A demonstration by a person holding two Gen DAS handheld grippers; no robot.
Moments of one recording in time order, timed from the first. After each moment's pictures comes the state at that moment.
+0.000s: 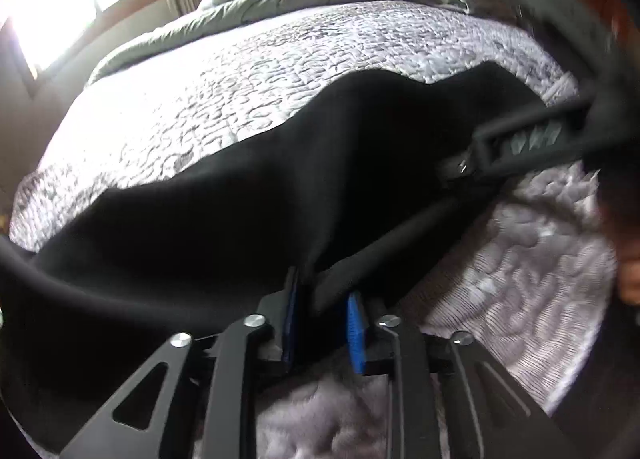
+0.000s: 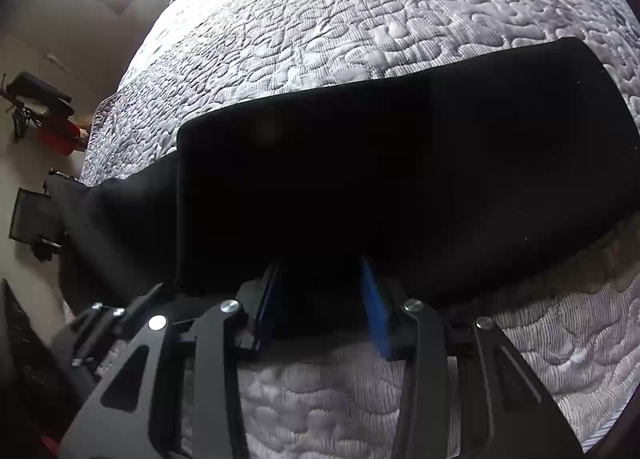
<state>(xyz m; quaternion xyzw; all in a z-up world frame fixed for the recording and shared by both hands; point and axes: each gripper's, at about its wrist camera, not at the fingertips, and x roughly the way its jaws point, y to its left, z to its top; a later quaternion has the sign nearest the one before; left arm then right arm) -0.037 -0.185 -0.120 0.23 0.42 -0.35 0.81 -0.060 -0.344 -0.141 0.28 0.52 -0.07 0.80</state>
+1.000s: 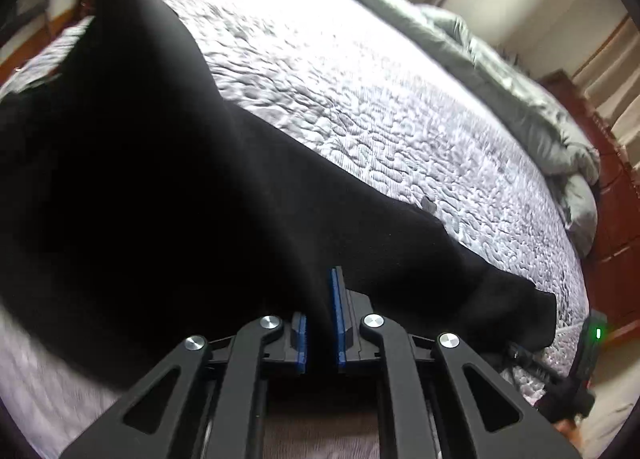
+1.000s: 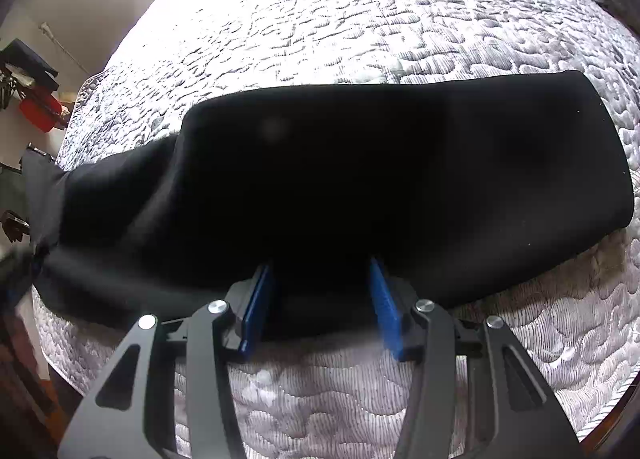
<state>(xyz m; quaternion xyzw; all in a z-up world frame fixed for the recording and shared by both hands) 0.051 0.015 -0.098 -0.14 0.51 -0.16 0.84 -0.040 -0.313 -0.136 0.22 0.54 -0.10 0.80</state>
